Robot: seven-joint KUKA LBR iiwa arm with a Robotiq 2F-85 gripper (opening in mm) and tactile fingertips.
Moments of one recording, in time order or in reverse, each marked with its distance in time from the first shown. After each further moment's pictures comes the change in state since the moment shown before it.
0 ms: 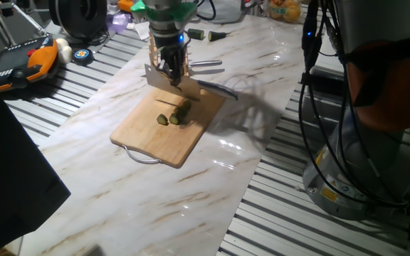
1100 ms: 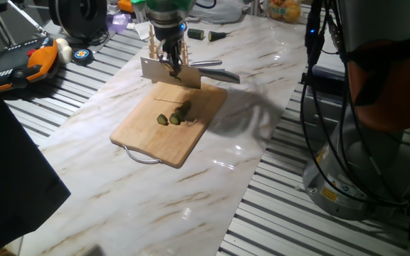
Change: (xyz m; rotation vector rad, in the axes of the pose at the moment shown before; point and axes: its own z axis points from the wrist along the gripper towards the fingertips) arm -0.007 -0.012 -0.012 0.054 -0.066 -0.188
